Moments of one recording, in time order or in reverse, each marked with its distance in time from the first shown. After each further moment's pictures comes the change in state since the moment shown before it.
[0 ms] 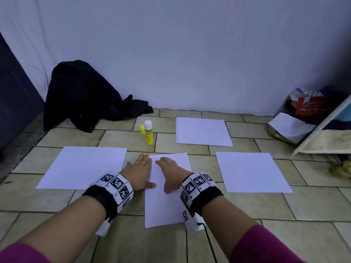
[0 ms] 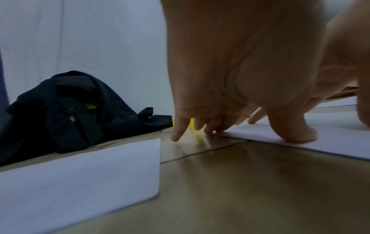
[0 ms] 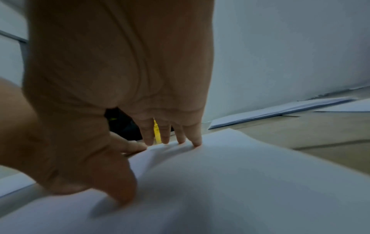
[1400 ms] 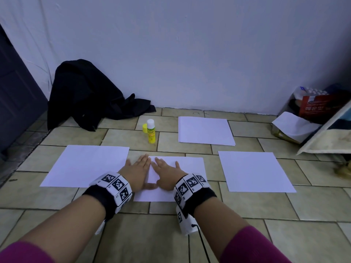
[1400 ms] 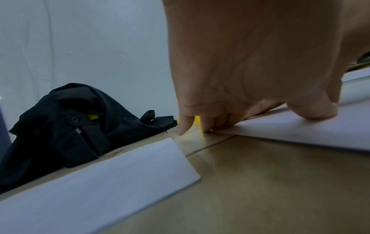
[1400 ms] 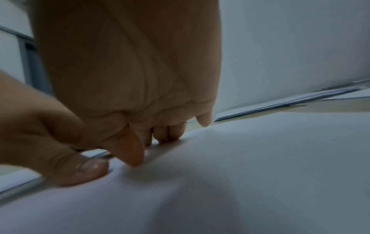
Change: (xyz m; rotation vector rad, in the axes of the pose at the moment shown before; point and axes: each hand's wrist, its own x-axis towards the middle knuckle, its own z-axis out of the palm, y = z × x) left_hand -0.002 -0.010 0.008 0.138 -0.043 -0.021; right_hand 0.008 -0.014 0.007 -0.083 -0.084 -0.011
